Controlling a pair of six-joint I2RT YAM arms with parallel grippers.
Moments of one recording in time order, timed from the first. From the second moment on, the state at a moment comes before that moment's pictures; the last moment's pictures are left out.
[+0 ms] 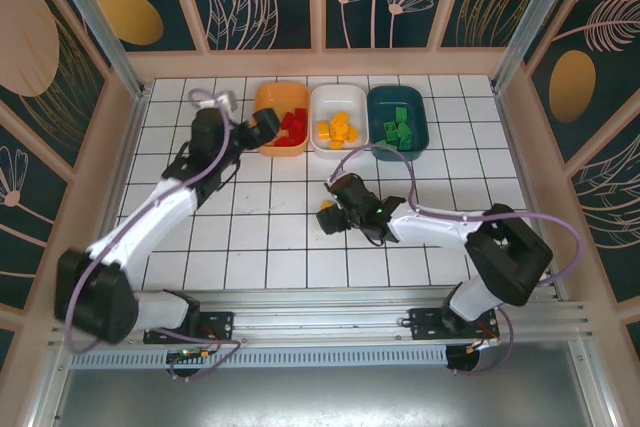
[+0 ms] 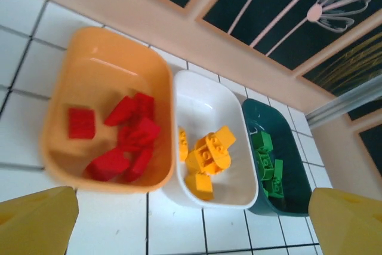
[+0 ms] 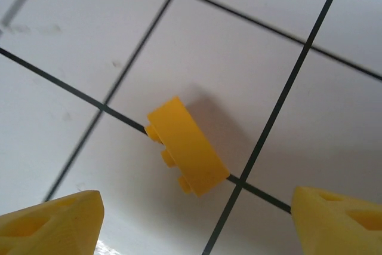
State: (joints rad) left arm -0.38 1.24 0.91 -0.03 0.02 -0.72; right arm 0.88 1.55 0.80 -0.18 0.18 0.27
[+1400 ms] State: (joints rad) left arm -0.37 1.14 0.72 -0.17 -0.12 -0.90; right arm 0.58 1.63 1.12 -0.11 0.13 0.27
